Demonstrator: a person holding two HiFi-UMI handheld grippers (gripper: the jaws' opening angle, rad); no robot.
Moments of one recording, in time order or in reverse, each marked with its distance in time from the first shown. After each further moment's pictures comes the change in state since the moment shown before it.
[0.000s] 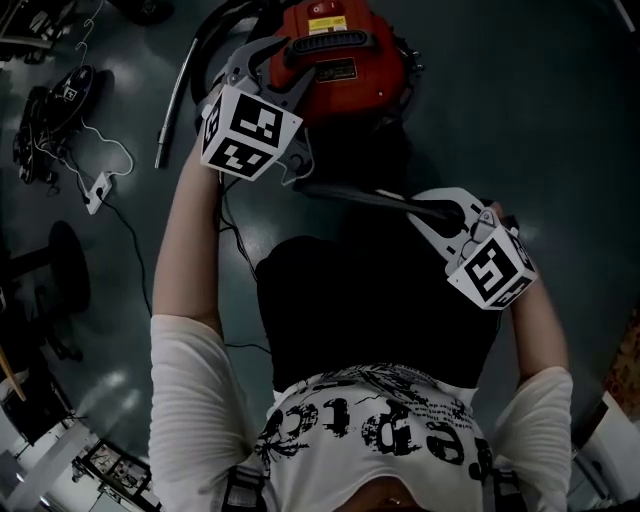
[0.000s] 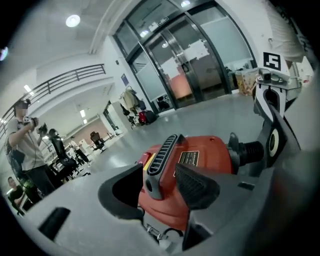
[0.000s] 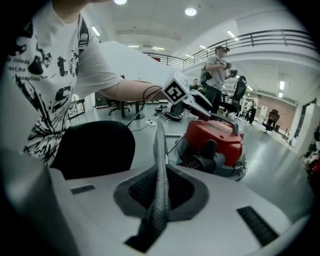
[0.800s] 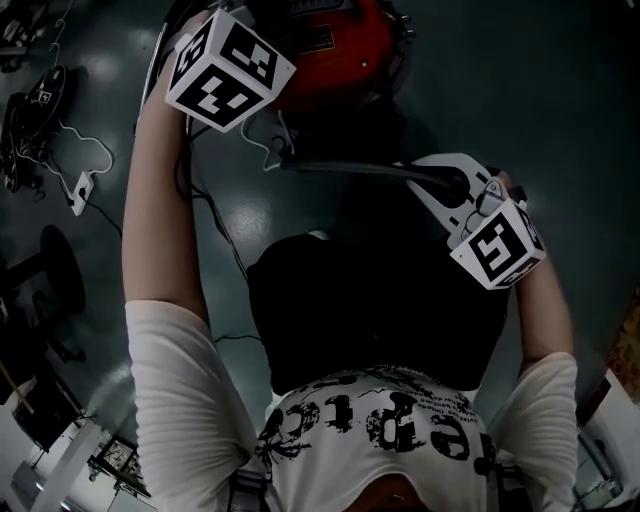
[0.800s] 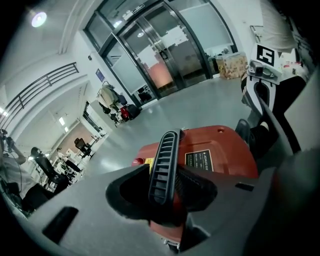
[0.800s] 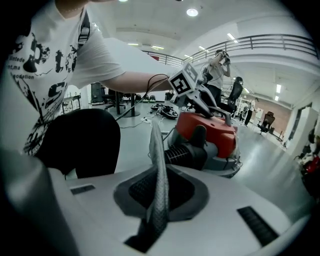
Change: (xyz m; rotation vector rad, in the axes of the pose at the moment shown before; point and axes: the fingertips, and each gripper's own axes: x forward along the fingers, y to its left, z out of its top) left arm 0.055 -0.007 0.013 0.225 0.115 -0.164; right arm 0.021 -0.030 -0.031 -0.021 0.009 -0.056
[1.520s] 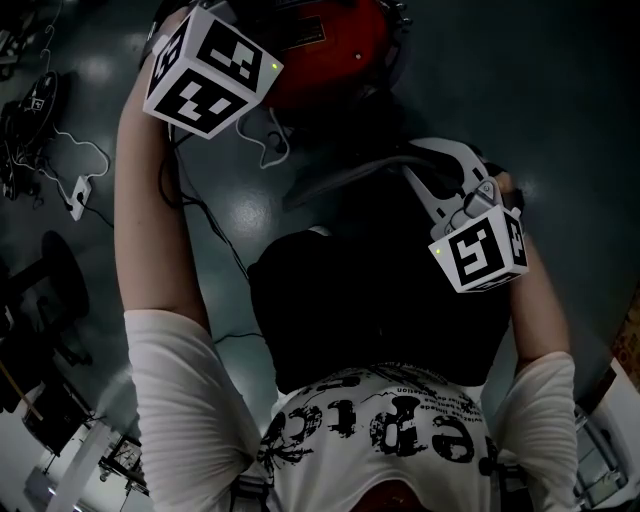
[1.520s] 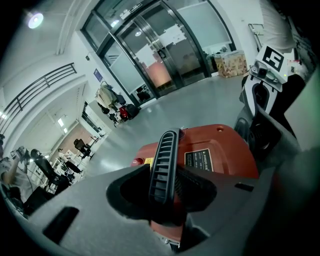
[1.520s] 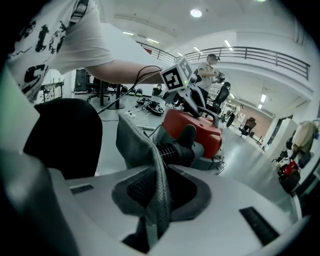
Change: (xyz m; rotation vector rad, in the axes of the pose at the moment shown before) left arm 0.001 0.001 0.001 0.020 0.009 -0.005; right arm 0.010 -0.022 0.000 0.001 0.063 -0.200
